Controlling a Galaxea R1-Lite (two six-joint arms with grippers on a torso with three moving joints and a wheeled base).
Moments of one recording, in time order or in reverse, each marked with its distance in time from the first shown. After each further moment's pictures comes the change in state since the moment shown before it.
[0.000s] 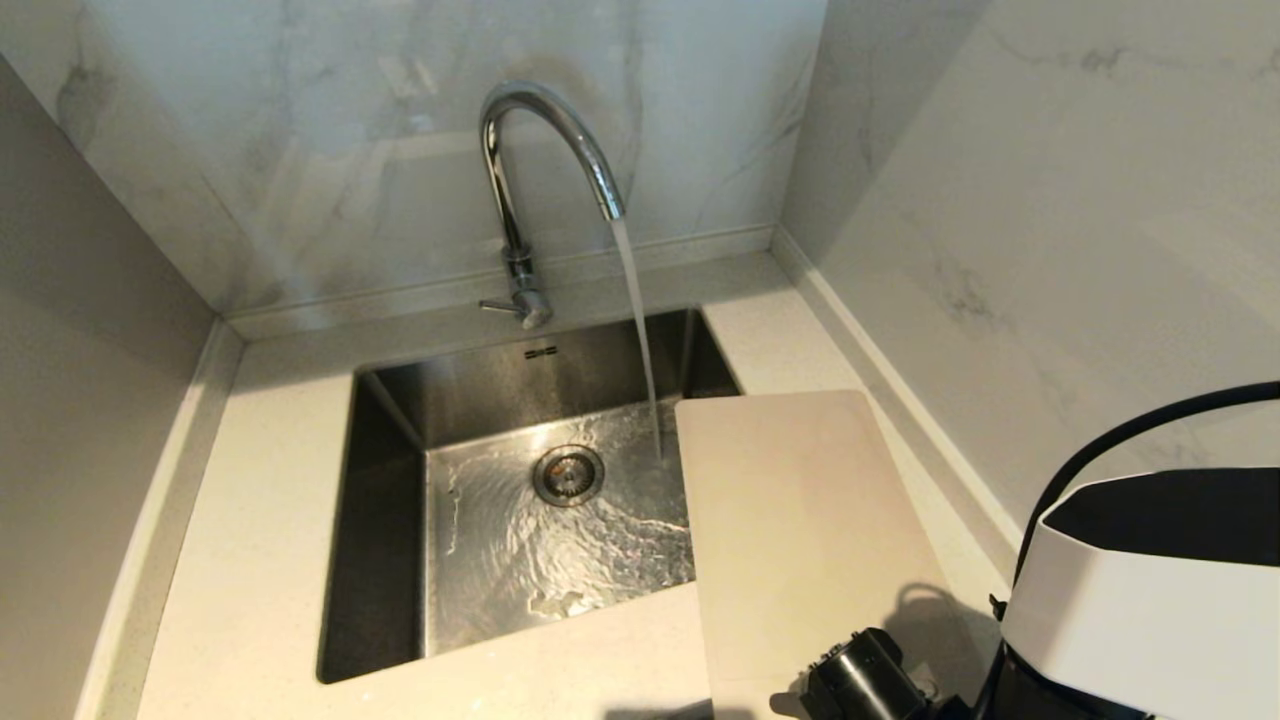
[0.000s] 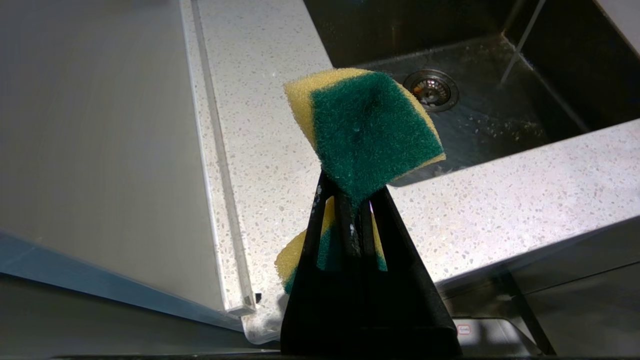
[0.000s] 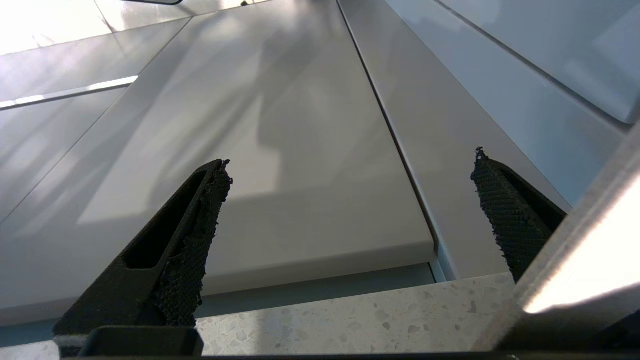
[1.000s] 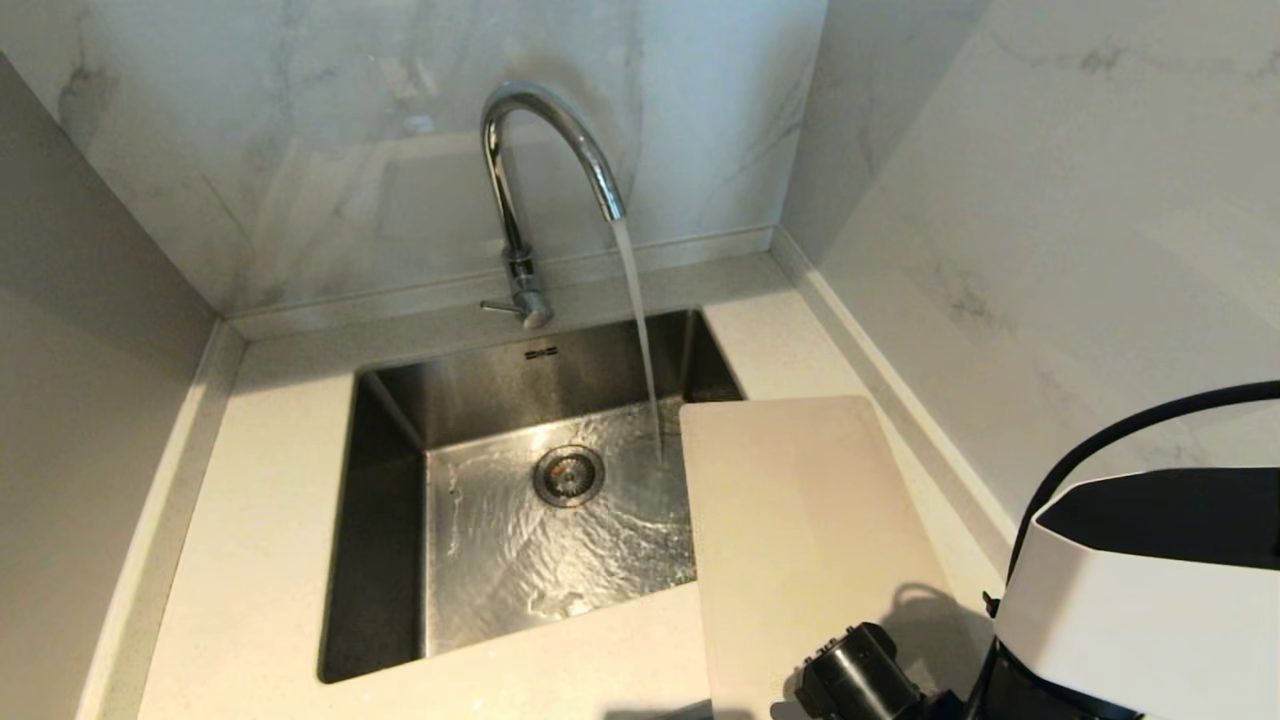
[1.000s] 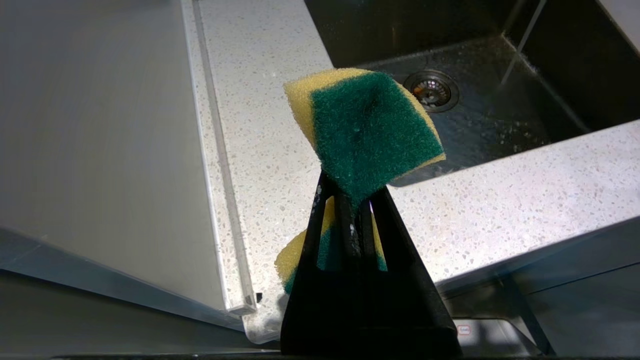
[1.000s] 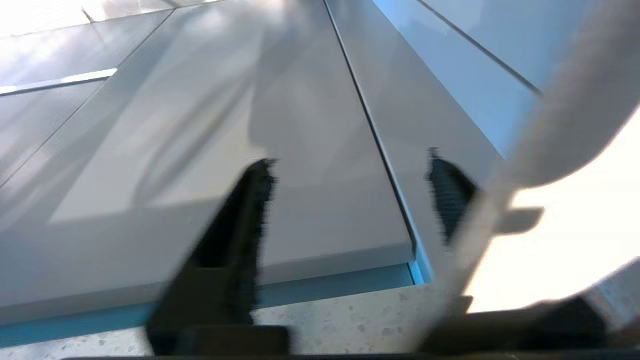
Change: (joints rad) left arm 0.000 0.000 0.000 0.000 0.000 -0.001; right arm -0.001 0.022 -0.013 -0.001 -0.012 -0.024
